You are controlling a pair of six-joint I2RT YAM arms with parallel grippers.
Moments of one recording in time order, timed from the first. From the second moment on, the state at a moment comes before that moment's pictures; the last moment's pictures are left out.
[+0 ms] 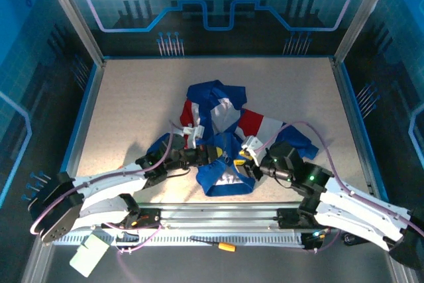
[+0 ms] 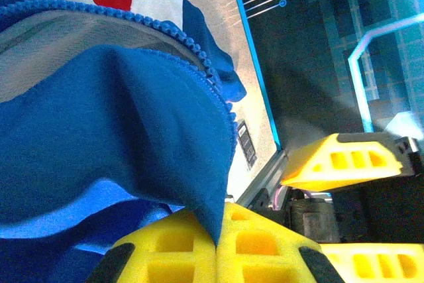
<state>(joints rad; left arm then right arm) -0.81 1.13 0.44 0.33 0.29 -1.03 0.90 0.72 0.46 -0.24 -0.08 -0.01</state>
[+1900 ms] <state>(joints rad) -0.76 1.10 0.45 0.29 0.46 -1.15 1.03 1.04 0.37 0.29 0.22 -0.57</state>
